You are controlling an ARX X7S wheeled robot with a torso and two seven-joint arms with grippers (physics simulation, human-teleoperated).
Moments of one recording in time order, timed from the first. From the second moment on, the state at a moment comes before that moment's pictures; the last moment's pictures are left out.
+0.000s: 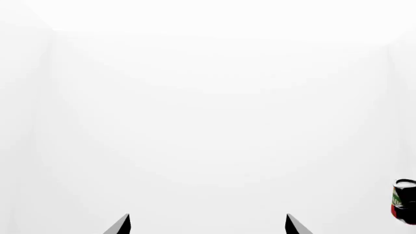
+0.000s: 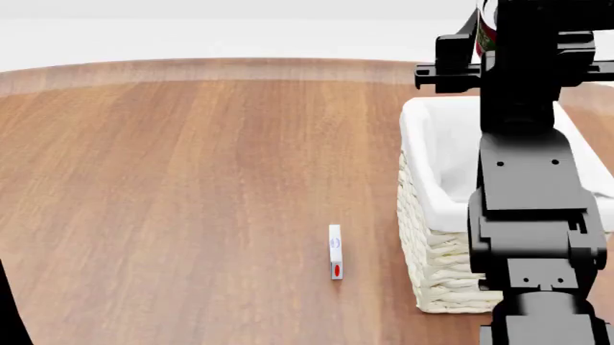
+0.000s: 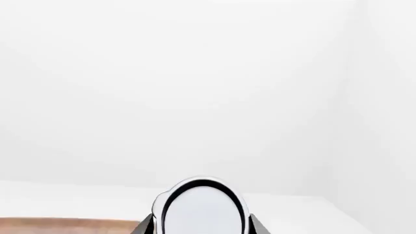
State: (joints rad) left arm 0.18 -0.39 0.15 0.85 -0.21 0.00 -0.39; right arm 1.25 0.21 -0.22 1.04 0.12 -0.04 0.08
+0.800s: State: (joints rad) left arm 0.19 -0.40 0.15 0.84 -0.22 0.01 -0.40; right arm 1.37 0.20 -0.13 1.31 0.02 0.36 0.00
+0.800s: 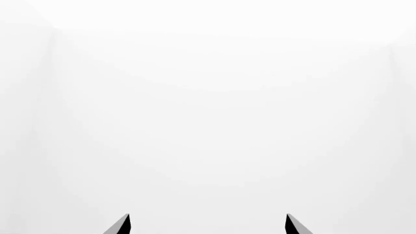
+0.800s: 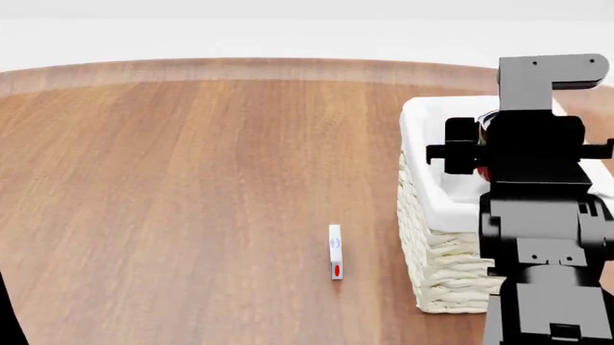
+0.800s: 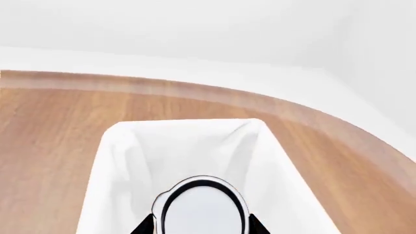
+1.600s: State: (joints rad) left arm 0.19 -0.42 0.14 0.83 -0.22 0.02 -0.42; right arm 1.32 0.20 -0.12 1.31 0.03 0.35 -0.04
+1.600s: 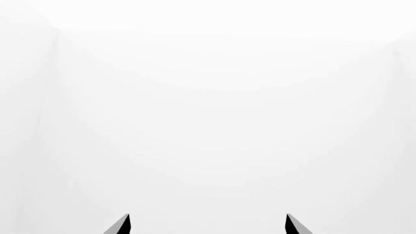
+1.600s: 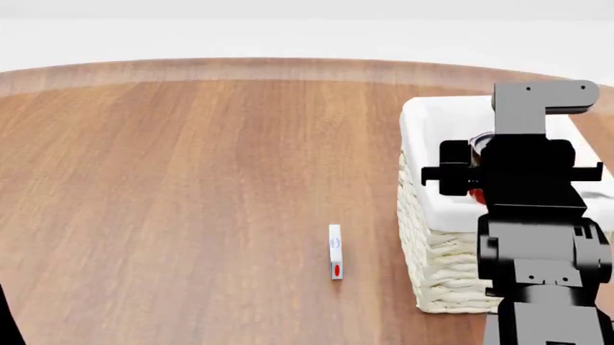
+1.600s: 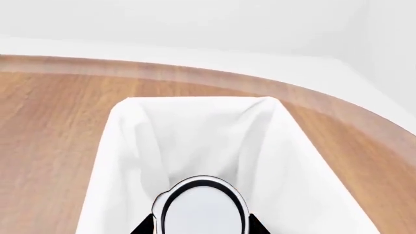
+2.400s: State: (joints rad) left arm 0.19 -0.43 0.15 0.82 -0.22 0.03 -0.43; right arm 1.29 0.21 -0.12 1.31 0.03 0.29 -0.03
